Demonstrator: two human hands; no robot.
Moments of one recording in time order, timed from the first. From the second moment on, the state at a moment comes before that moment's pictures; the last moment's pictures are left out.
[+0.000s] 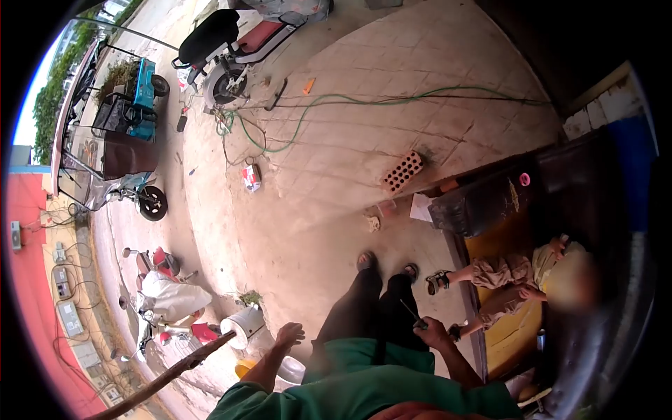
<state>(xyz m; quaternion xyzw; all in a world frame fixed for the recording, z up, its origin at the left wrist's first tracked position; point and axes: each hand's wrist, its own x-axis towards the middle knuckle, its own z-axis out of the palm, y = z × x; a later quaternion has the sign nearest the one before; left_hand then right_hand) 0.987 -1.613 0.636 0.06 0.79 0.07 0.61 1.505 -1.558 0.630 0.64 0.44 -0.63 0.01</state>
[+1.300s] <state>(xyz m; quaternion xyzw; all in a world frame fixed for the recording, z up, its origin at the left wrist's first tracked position) 0.993 -1.826 0.640 0.00 0.74 0.19 0.64 1.469 -1.580 0.644 0.61 0.54 -0.56 0.12</state>
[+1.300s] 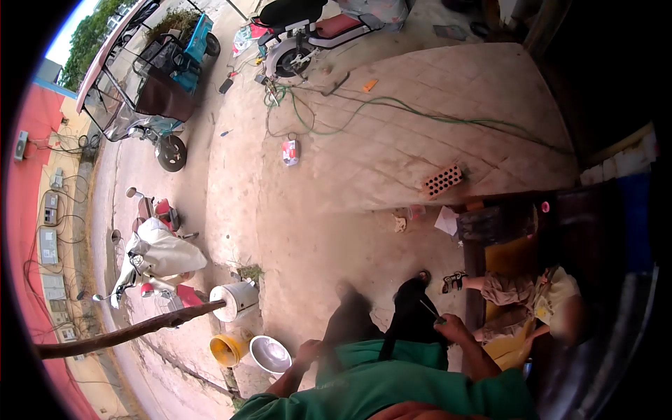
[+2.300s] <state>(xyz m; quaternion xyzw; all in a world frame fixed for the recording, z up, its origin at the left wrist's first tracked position) 0.897 -2.011 0.599 0.13 0.74 0.34 0.57 1.343 -1.589 0.649 0.55 0.62 -0.53 0.18</state>
